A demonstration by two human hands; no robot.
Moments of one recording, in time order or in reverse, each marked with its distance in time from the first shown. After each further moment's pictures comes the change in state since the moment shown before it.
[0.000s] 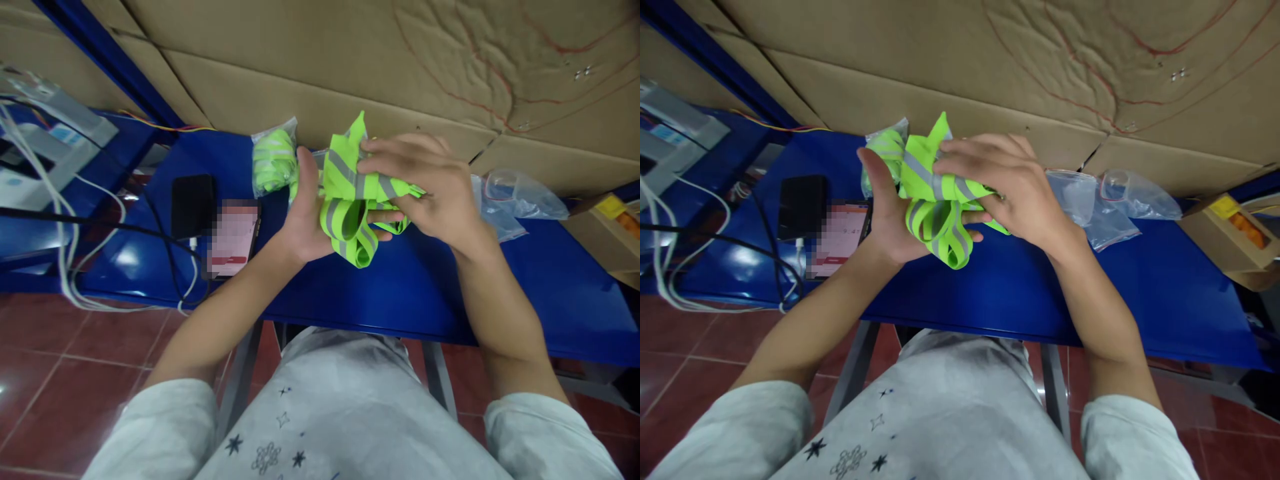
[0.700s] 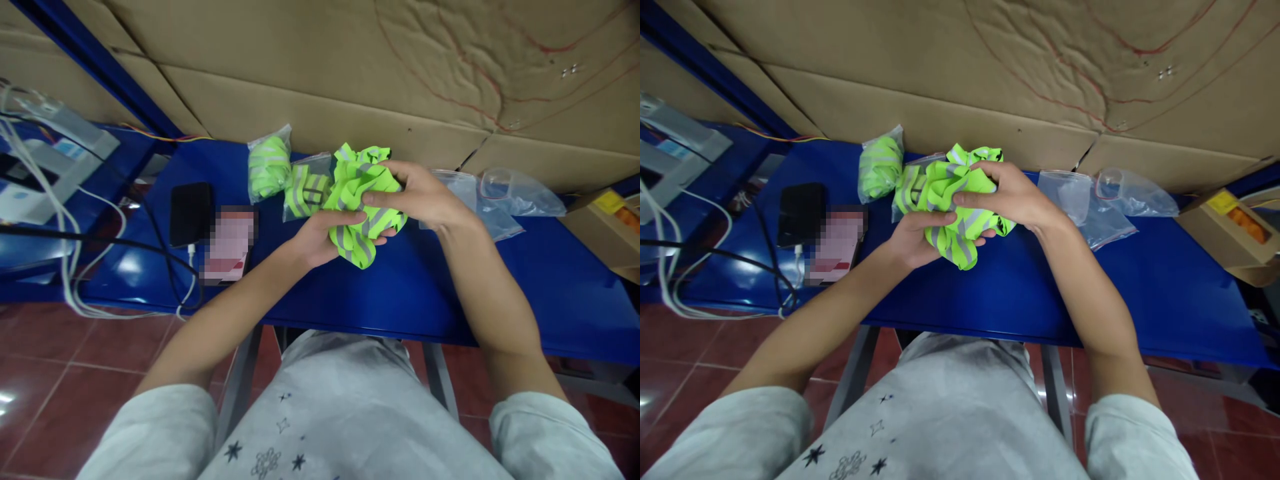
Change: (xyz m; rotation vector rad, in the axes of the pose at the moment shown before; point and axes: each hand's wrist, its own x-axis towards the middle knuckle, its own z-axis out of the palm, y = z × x) left_hand 0.006 -0.026 -0.014 0.048 0.046 -0.076; right_hand -0.002 0.030 0.024 0.795 -0.074 0.620
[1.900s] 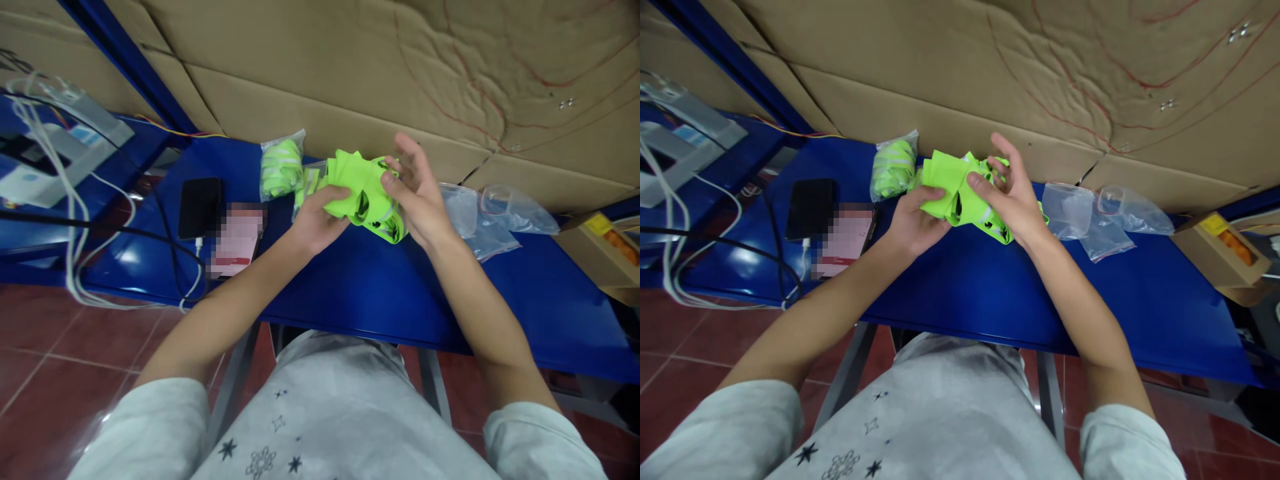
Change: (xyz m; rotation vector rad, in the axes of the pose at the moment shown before) left_hand 0.010 0.017 -0.013 -0.108 0.266 0.303; right_hand 0.013 0.016 0.022 0.110 0.376 -0.183
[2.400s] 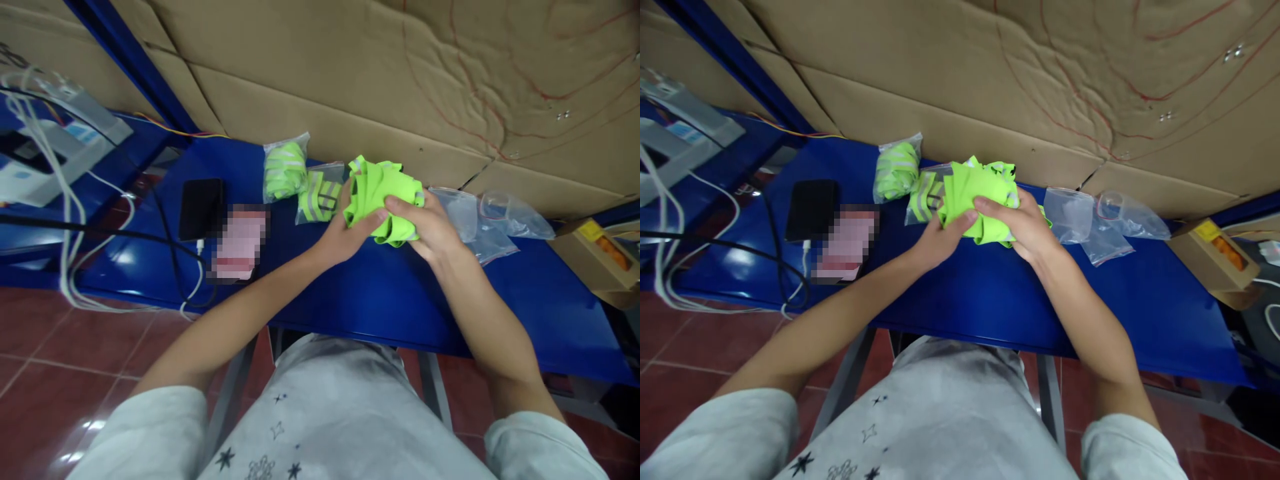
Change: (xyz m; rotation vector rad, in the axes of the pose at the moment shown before) left_hand -0.014 -0.033 0.010 0.400 0.044 0.256; right_hand -0.028 -0.015 0.006 0.225 -0.072 0.300
